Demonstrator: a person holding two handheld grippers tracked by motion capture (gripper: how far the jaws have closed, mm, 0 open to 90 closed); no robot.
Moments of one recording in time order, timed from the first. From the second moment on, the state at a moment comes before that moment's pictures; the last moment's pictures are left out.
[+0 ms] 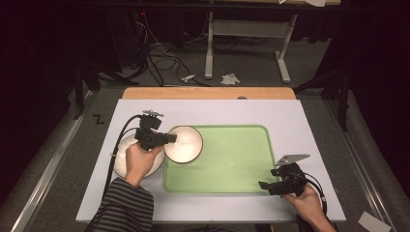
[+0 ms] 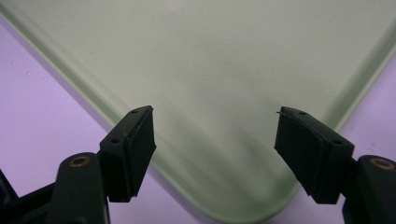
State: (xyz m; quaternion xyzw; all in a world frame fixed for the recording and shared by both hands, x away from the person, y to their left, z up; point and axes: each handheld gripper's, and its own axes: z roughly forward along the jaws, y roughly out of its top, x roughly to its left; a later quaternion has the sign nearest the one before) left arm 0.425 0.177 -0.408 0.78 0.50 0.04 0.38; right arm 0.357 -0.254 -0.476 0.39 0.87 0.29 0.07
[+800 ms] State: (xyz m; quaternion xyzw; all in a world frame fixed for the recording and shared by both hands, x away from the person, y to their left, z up) left arm 0.436 0.136 -0.406 0.80 0.47 0.02 0.38; right arm 0.357 -0.254 -0.476 0.39 0.87 0.30 0.08
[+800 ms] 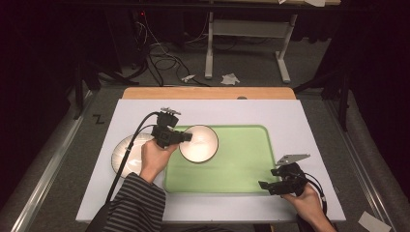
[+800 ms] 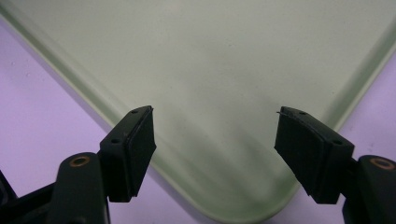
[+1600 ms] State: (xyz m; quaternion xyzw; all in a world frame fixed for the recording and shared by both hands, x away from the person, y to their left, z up) left arm 0.465 0.093 -0.435 0.81 0.47 0.00 0.35; right arm 0.356 -0.255 -0.475 0.39 0.87 0.30 0.08
